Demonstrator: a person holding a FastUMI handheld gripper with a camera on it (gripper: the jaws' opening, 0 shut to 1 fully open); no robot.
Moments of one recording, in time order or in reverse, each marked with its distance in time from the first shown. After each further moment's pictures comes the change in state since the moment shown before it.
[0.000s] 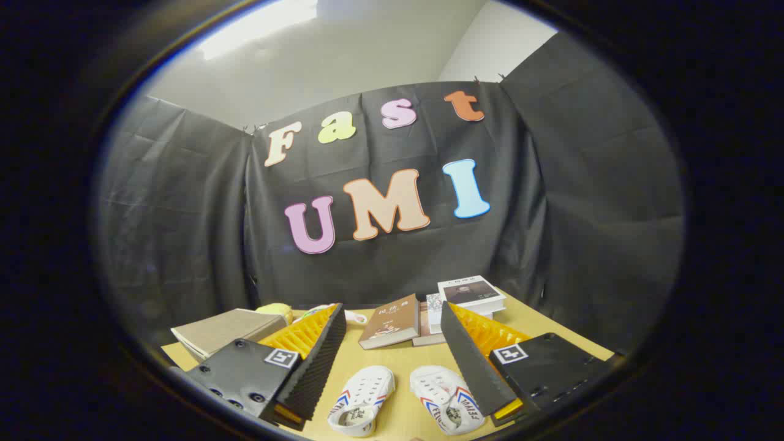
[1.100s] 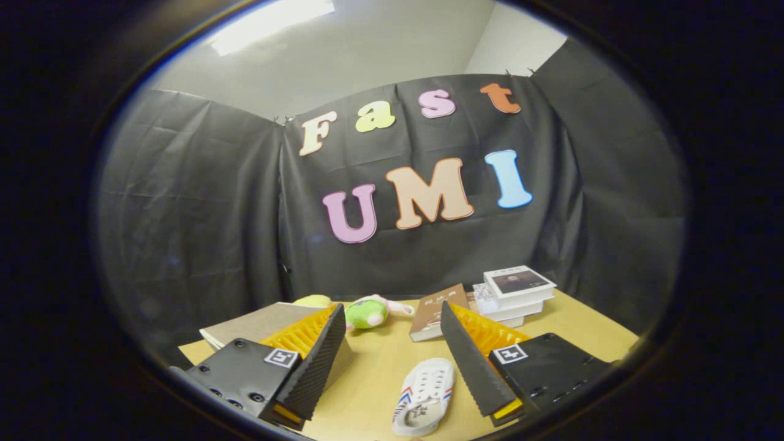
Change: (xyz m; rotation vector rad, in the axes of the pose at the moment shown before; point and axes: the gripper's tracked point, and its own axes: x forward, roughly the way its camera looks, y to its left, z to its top) arm 0.000 0.115 -0.030 0.025 0.056 0.145
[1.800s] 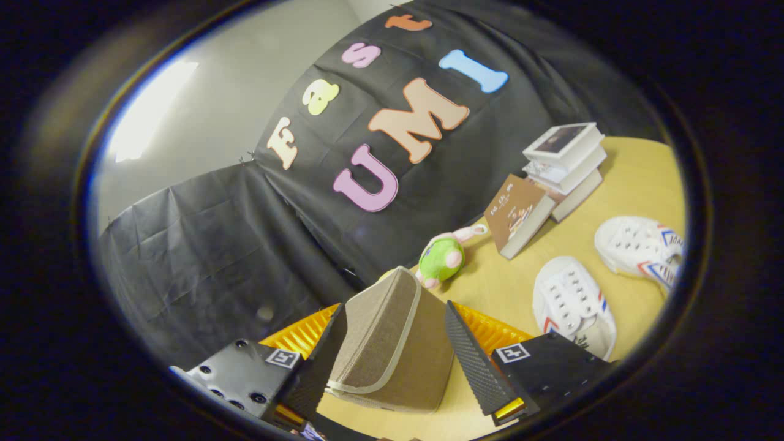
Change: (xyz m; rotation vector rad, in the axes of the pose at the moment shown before) arm 0.040 0.083 -0.106 0.643 0.249 0.152
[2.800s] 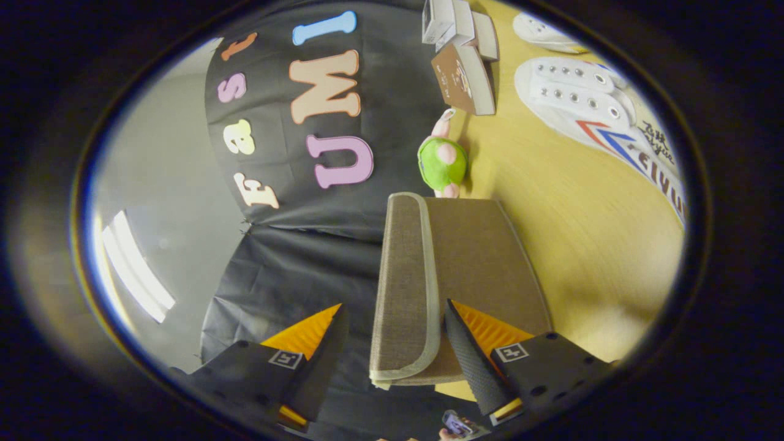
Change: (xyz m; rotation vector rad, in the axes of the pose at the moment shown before) arm 0.020 0.022 -0.071 0.705 0.229 0.189
